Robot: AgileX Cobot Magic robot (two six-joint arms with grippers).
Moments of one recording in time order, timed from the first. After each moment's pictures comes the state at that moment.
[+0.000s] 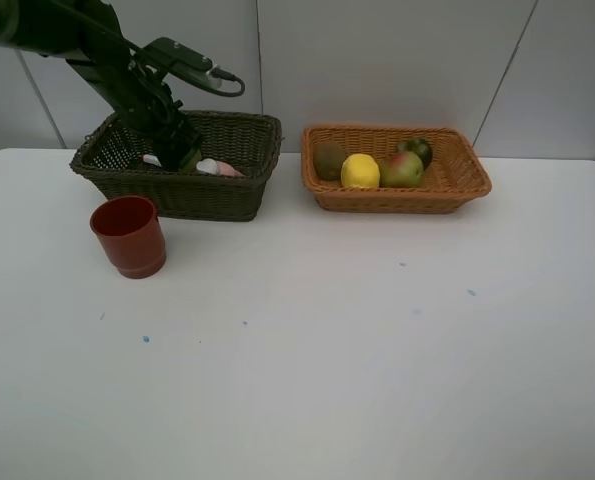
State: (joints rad) left arm -0.24 2.12 -1.55 0.01 0.50 0.29; right arm 0.02 0.00 -0.53 -0.09 1.07 0.06
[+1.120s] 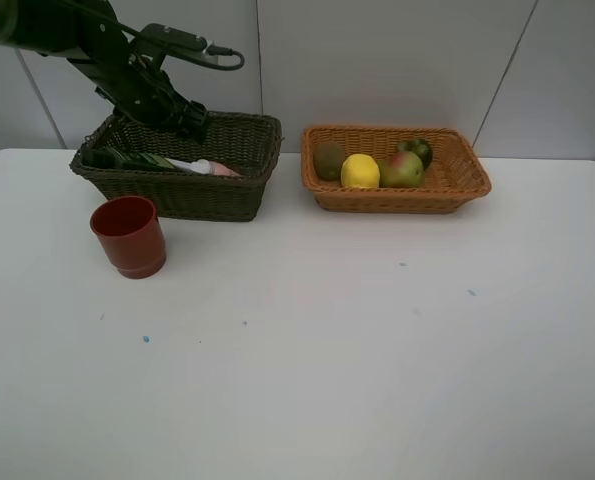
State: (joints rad) left arm -0.24 2.12 -1.56 -0.01 0.43 0.14; right arm 0.02 0.00 -0.53 -0.09 1.07 0.06
